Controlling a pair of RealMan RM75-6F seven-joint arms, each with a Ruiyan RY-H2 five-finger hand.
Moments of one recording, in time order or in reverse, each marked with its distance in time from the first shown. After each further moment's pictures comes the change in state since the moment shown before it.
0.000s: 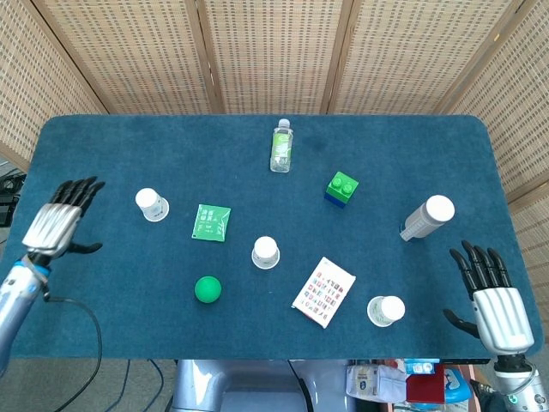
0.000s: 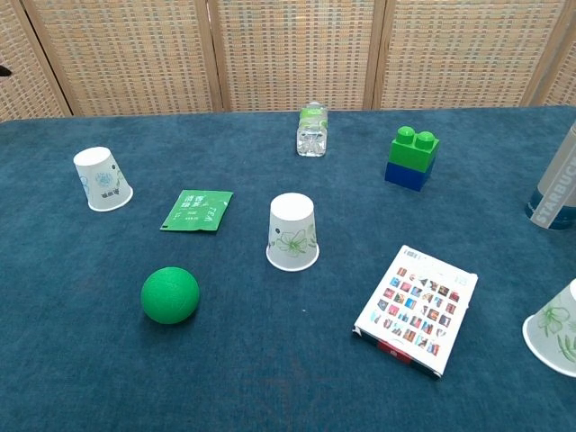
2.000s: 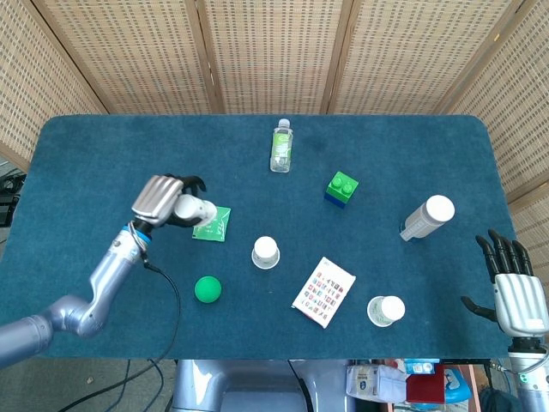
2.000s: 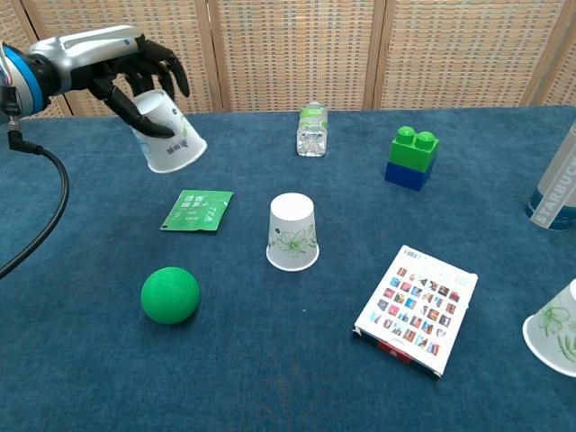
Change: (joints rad) left arm -0.303 -0.252 -0.108 -0.047 -0.152 -0.067 0.089; right arm 0.030 0.001 0.058 0.053 0.178 -0.087 0.060
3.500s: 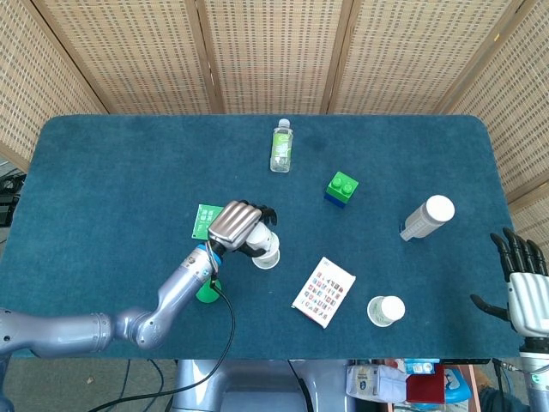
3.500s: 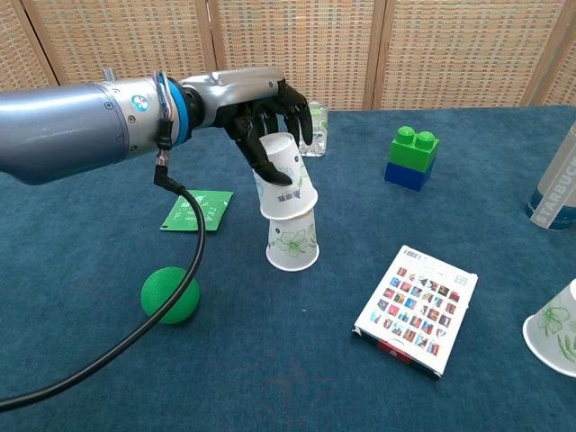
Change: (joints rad) left arm -0.247 -0.177 0.011 -0.106 -0.351 -0.028 0.357; right arm -0.010 0.030 0.012 0.000 0.028 0.004 0.068
